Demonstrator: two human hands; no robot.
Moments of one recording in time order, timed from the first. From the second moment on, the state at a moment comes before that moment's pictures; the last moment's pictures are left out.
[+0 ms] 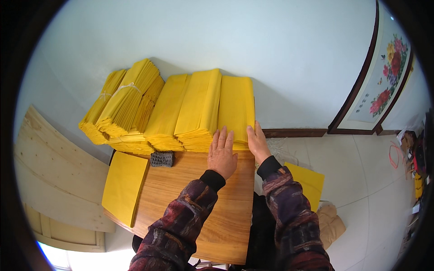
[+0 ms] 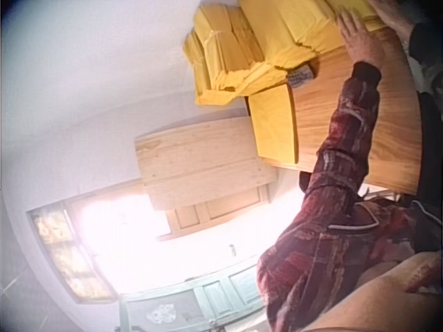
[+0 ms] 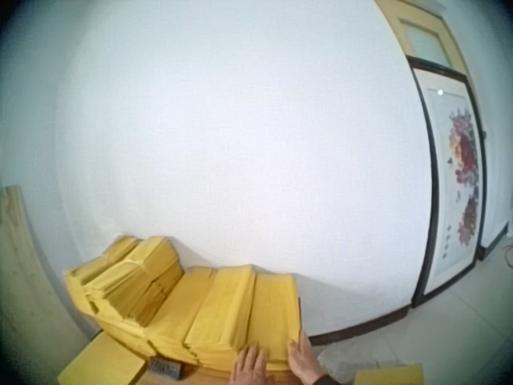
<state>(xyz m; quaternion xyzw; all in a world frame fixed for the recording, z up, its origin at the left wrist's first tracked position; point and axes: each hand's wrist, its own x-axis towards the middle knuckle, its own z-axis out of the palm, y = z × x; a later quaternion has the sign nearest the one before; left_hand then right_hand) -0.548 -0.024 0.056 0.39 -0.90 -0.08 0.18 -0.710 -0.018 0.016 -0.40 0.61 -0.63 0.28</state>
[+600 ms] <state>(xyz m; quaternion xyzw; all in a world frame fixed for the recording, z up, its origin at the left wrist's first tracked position) -0.337 0.114 0.027 0.39 -0.87 -0.23 0.18 -0.694 0.050 0.021 -0.27 0.58 -0.70 0.32</state>
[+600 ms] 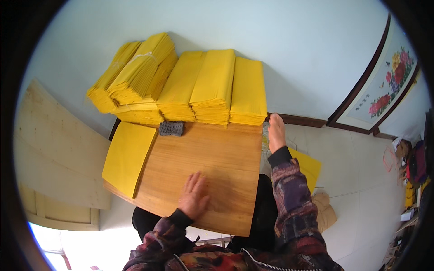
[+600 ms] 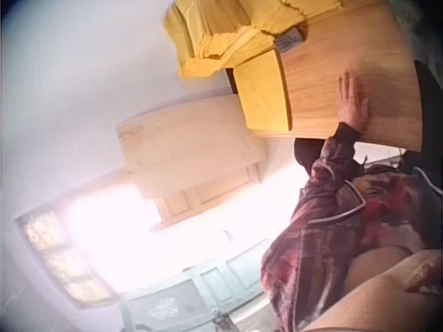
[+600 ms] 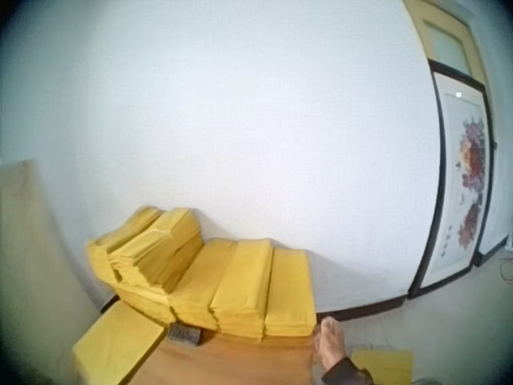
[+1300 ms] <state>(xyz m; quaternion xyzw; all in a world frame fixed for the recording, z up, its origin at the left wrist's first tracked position) -0.151 0.149 -0.021 0.50 -0.76 -0.11 0.40 -0.419 0.135 -0.016 -0.62 0.59 -0.43 0.29</state>
